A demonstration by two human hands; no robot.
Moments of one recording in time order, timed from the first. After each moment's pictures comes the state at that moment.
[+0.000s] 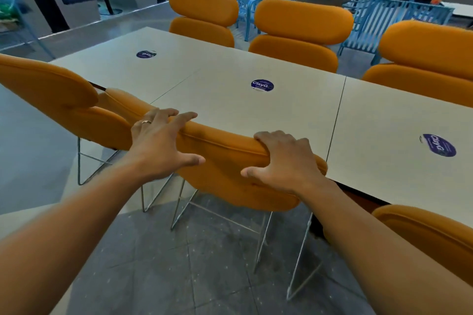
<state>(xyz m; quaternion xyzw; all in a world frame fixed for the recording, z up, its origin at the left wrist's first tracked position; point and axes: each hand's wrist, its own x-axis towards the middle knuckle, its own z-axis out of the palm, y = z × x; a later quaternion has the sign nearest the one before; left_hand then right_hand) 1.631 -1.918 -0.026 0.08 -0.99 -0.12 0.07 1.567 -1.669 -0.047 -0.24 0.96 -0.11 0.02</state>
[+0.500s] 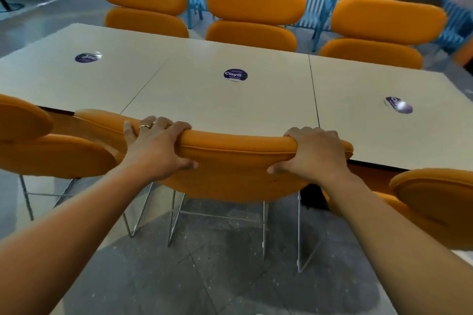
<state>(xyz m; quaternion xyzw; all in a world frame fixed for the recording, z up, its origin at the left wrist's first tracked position) 1.553 -2.021 -0.062 -0.03 -1.00 -0.05 0.00 1.562 -1.719 -0.064 -0.03 1.00 -0.03 0.00</state>
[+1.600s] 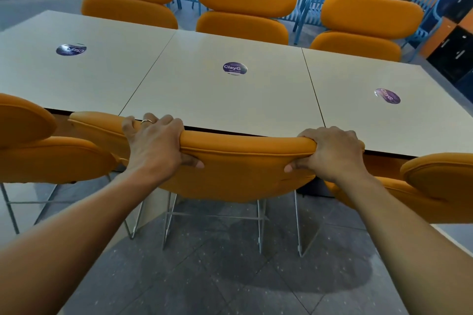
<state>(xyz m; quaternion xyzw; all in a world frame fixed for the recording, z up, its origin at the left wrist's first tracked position) 1.542 -2.103 -0.080 -0.10 -0.99 -0.09 0.09 1.579 -1.778 -0.059 0.02 1.00 -0.06 -0.02</state>
